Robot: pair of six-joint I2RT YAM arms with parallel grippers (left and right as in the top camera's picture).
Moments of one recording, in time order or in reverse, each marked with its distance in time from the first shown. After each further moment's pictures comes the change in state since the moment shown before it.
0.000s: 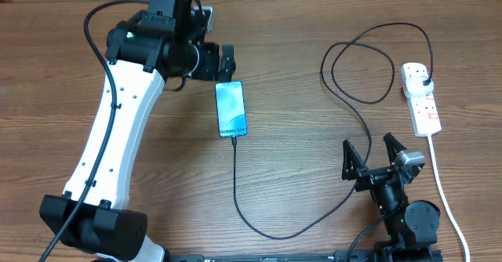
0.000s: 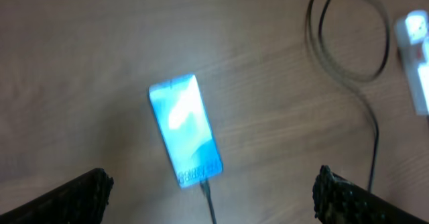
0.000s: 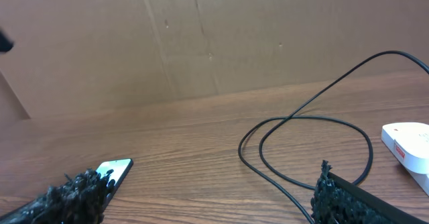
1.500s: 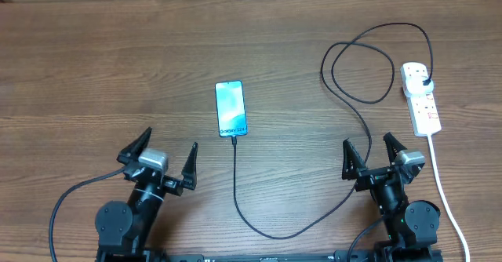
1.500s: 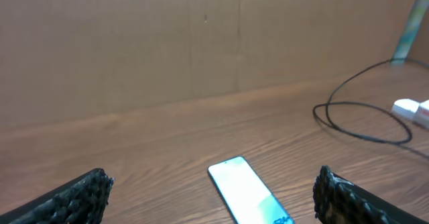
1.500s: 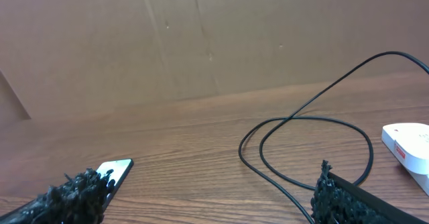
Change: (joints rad) left arm 0.189 -1.547 -1.633 1.063 0.035 0.188; right arm 0.000 -0.002 0.000 0.000 0.000 -0.001
